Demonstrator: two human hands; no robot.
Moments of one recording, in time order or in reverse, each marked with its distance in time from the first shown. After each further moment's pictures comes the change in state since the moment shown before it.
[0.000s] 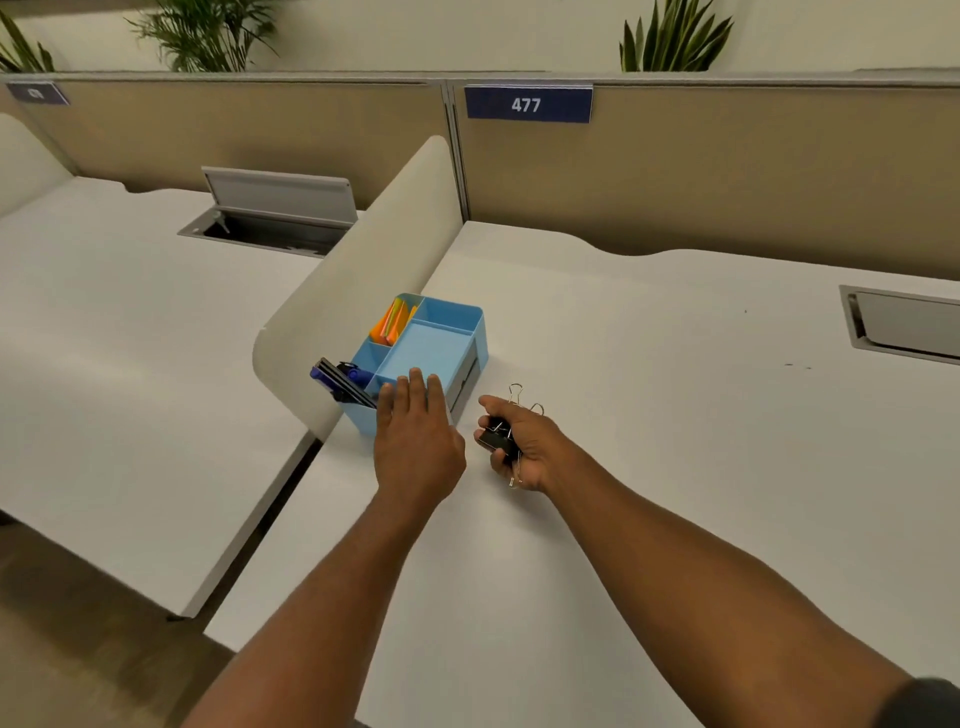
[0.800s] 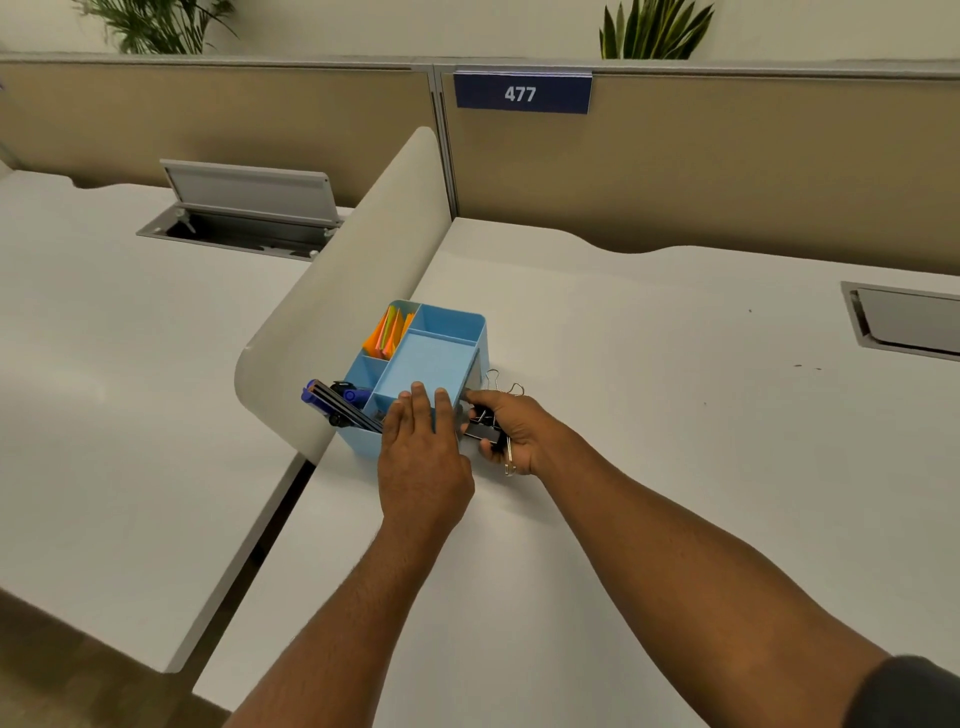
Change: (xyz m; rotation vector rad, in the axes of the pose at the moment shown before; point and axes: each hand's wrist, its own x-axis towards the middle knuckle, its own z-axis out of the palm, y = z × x) left_hand 0.011 -0.006 0.017 0.026 -0.006 0.065; right_hand 0.039 -0.021 0.031 -0.209 0.011 -0.037
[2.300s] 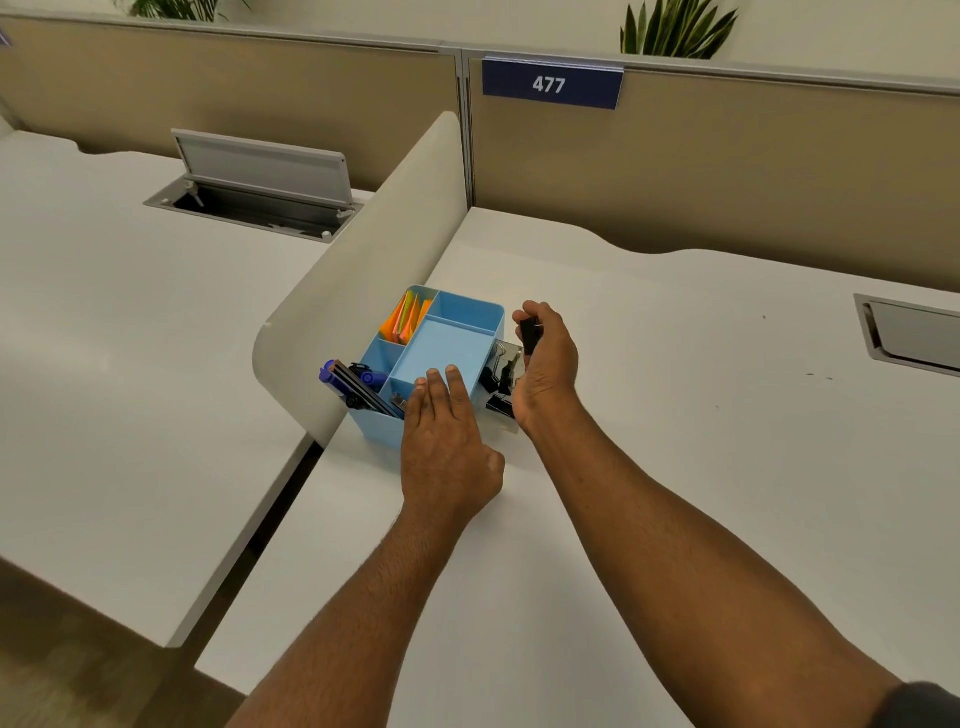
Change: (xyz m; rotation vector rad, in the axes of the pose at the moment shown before) left_hand -0.001 0.006 -0.002 -0.253 -0.007 -0.063; right_hand -0.014 -0.037 0.035 0.294 0.333 -0.543
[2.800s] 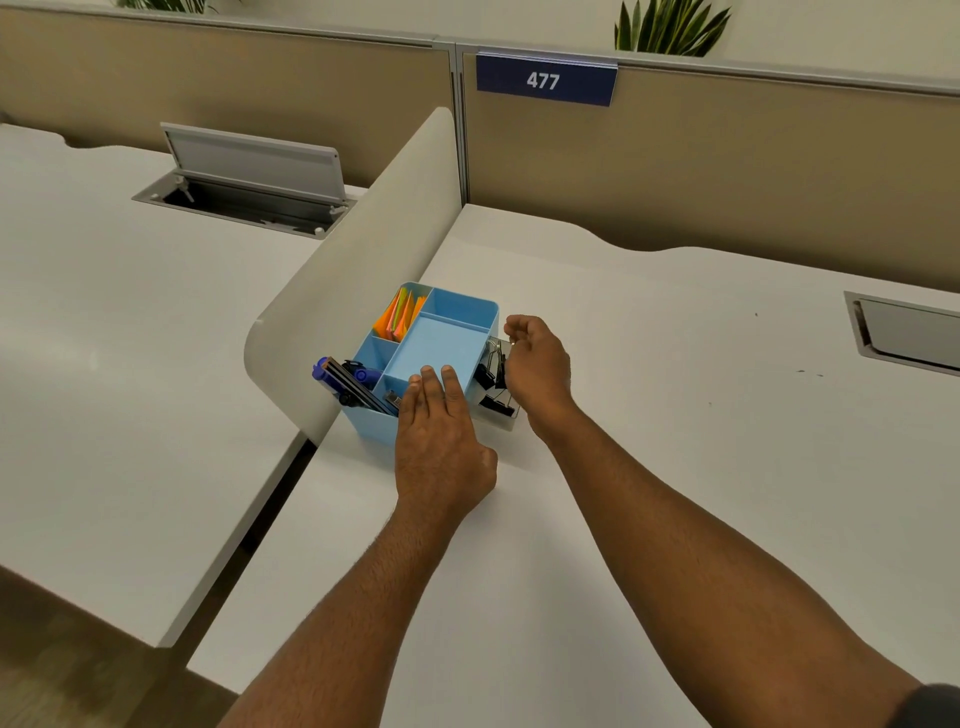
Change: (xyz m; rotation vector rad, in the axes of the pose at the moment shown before) left_hand 0.002 0.000 0.003 0.074 0.004 0.007; right_hand 0.004 0.003 -0.017 -0.821 -0.099 -0.297
